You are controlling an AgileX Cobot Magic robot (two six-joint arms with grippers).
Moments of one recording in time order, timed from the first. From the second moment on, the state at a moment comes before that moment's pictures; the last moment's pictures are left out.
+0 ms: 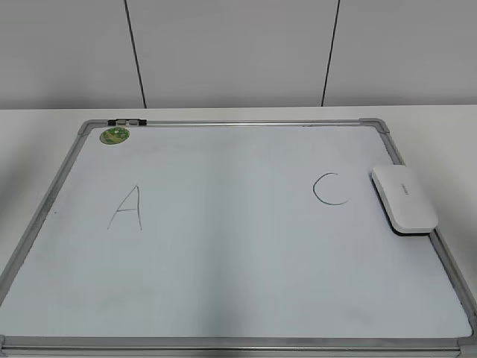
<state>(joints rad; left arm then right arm) -0.01 1.43 -1.47 -0.15 1.23 0.07 0.06 1.22 -1.19 0.10 1.23 -0.14</state>
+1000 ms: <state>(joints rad) -0.07 0.42 -0.69 -0.07 1.23 0.00 0.08 0.38 -0.61 -0.01 1.25 -0.03</state>
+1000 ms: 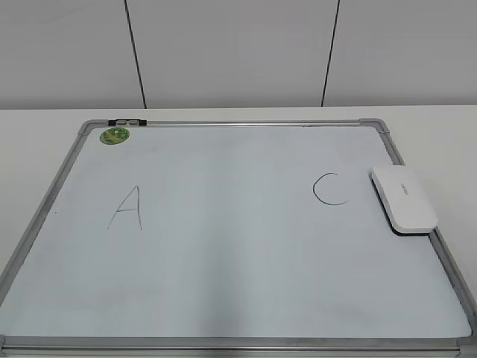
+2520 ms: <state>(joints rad) -0.04 0.24 -0.51 -0.03 1.09 0.00 0.01 0.20 -0.49 -0.05 1.13 0.00</state>
